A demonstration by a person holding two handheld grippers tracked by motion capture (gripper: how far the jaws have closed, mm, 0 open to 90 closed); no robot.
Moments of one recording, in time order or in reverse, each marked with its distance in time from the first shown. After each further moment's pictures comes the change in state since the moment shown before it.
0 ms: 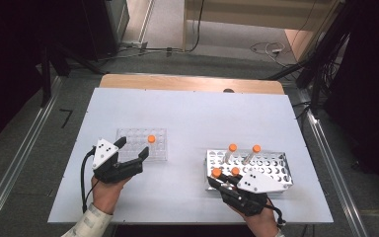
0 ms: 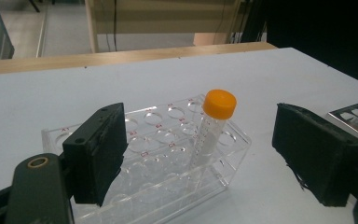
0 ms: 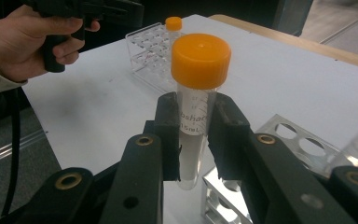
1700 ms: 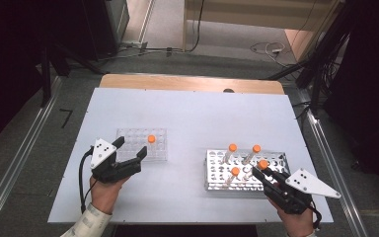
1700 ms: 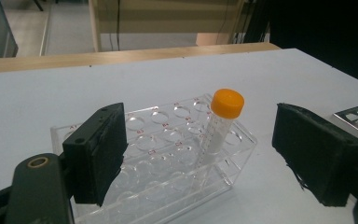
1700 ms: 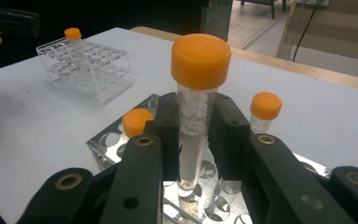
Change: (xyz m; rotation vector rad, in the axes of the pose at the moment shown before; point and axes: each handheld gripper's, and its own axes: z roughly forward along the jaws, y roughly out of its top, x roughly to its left) left arm 0.004 0.000 -0.001 0.002 0.012 -0.009; right arm -0.054 -0.023 -0.072 -0.068 -0.252 0.072
